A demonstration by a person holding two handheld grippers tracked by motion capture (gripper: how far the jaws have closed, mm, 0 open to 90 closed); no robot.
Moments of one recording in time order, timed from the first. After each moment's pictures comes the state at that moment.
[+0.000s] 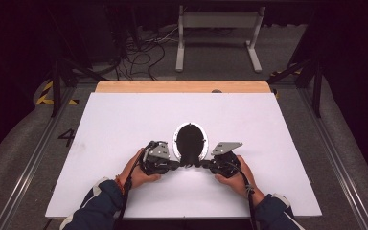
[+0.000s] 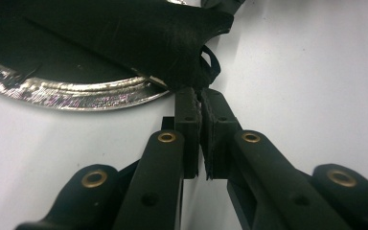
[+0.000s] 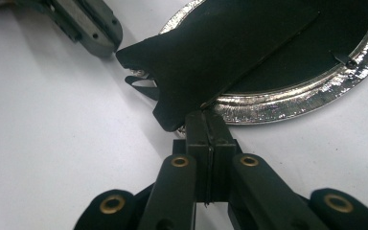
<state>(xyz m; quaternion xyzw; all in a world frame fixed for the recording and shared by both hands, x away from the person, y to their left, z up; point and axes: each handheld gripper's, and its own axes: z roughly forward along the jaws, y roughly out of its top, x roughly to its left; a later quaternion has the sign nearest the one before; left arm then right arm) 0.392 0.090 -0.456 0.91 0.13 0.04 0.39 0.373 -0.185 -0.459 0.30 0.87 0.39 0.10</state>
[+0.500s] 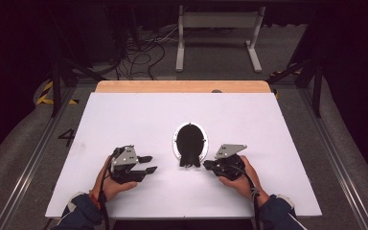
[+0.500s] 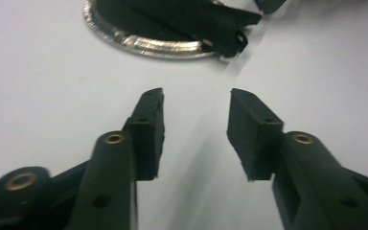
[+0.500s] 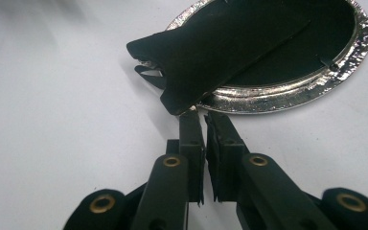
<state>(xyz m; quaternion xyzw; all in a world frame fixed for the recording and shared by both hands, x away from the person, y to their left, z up) 0.351 0.174 -0.447 0.86 0.21 0.12 0.44 0.362 -0.194 -0.451 0.27 0.87 0.39 0.12</state>
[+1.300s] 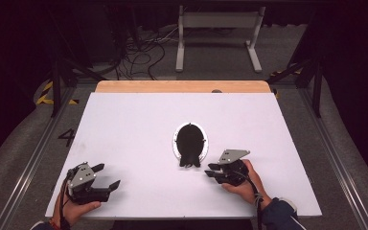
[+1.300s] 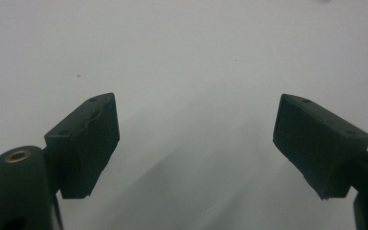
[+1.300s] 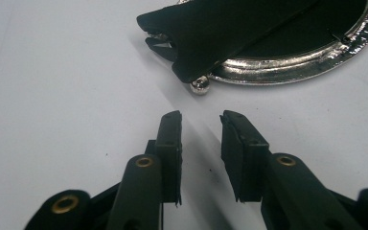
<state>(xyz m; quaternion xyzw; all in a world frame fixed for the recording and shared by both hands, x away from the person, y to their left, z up) 0.302 0.265 -0.465 0.82 0.34 0.20 0.42 0.351 -0.202 -0.457 0.27 0.88 0.38 0.12</state>
